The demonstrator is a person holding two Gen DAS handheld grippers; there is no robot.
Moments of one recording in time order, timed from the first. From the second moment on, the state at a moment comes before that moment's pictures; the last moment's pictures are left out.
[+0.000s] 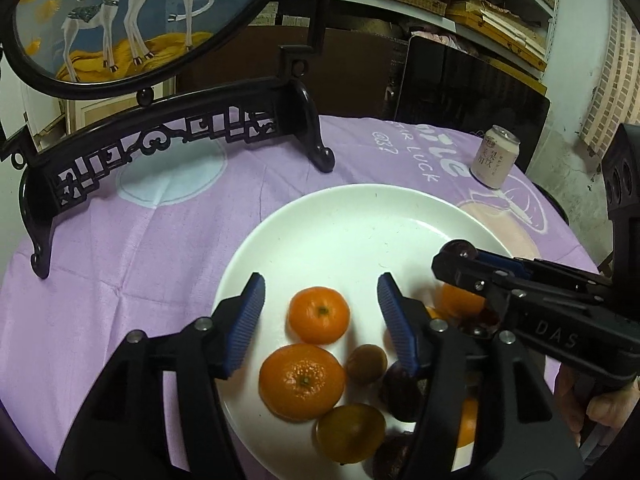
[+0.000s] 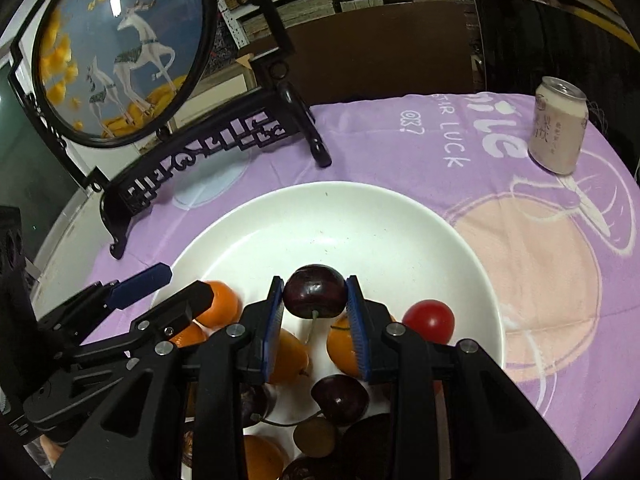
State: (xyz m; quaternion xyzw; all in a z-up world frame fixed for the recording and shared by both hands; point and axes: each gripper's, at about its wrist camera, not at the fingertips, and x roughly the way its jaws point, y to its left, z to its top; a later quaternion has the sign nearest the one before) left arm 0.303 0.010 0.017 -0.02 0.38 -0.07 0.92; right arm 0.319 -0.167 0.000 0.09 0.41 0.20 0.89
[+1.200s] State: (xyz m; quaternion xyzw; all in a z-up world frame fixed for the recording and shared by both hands) left arm 0.156 0.020 0.040 -0.03 0.34 -0.07 0.94; right arm 0.172 -0.210 0.029 0.08 0.37 0.17 0.91
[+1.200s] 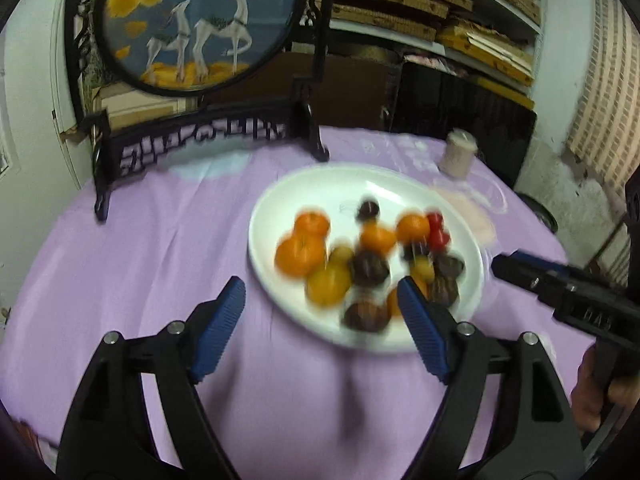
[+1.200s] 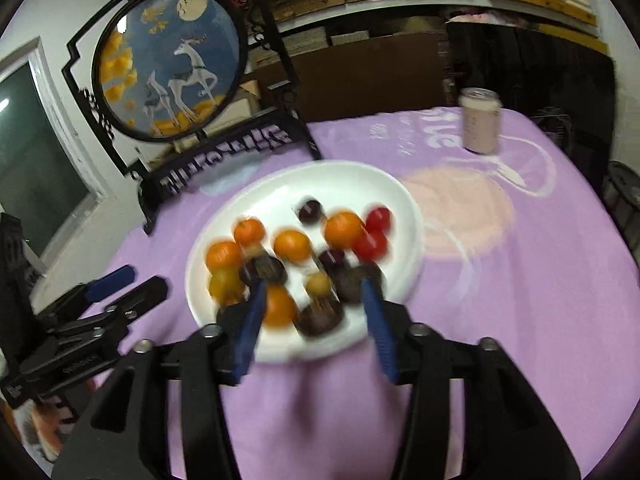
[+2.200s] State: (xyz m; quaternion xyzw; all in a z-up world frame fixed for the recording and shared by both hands) left arm 0.062 0.028 0.040 -0.01 0.33 -0.06 0.94; right arm 0.069 -0.217 0.005 0.04 0.34 0.19 0.92
